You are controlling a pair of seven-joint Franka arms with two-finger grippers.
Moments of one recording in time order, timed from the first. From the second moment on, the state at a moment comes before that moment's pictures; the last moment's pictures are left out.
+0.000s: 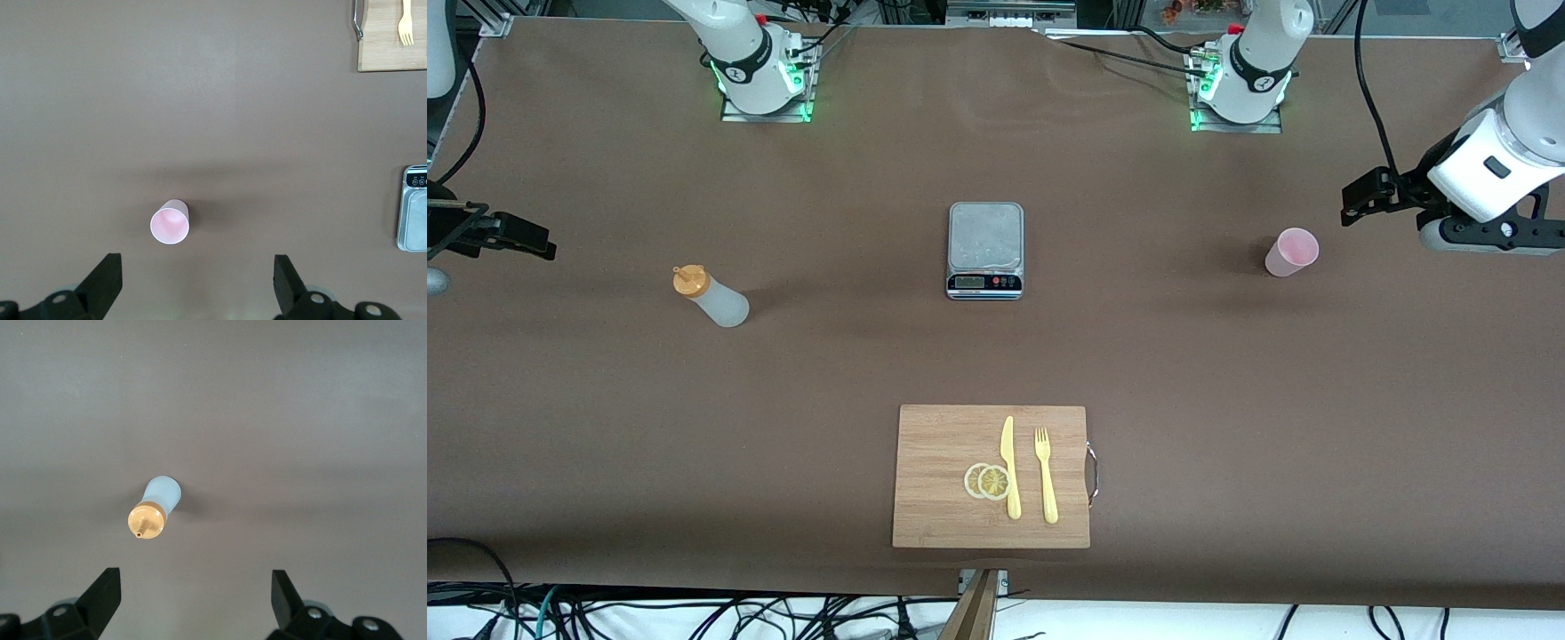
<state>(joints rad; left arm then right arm) -0.04 0.01 -0.04 -1.64 -0.02 1.55 -0.05 0.05 0.14 -0.17 -1.56 -0.02 1.60 -0.11</state>
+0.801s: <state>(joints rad) 0.08 0.01 -0.04 -1.79 -0.02 1.53 0.24 0.04 0.14 -0.17 -1.56 -0.02 1.60 -0.11</state>
